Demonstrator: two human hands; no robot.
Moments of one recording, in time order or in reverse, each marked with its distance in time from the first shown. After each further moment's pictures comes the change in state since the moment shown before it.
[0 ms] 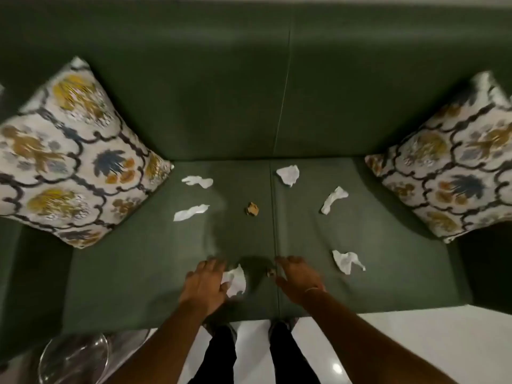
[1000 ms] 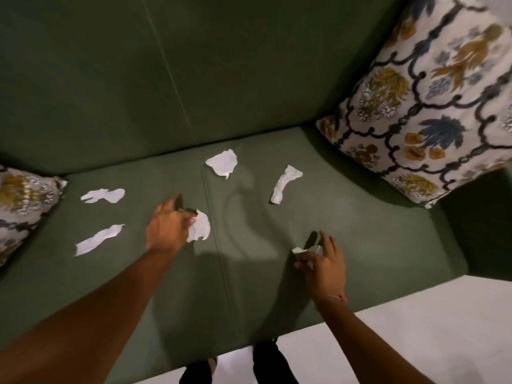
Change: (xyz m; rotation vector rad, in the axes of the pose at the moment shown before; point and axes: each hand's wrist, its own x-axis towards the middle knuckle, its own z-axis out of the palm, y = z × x) left_hand 0.204 0.071 -0.018 -0.028 0.363 -0.001; right_hand 0.053 0.193 0.033 0.290 0.542 0.328
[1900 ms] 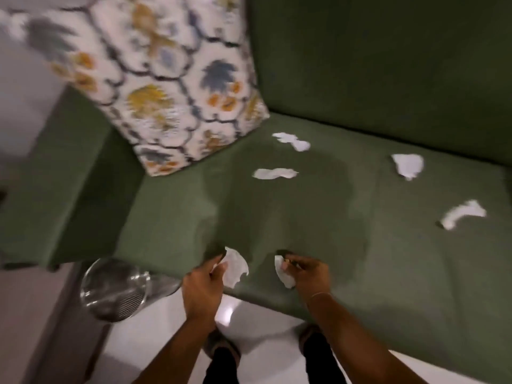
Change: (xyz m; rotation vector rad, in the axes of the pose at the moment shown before) left_hand -0.274 -0.203 0.045 -0.586 0.280 -0.729; right_hand -0.146 -0.227 0.164 0.458 -0.500 0.090
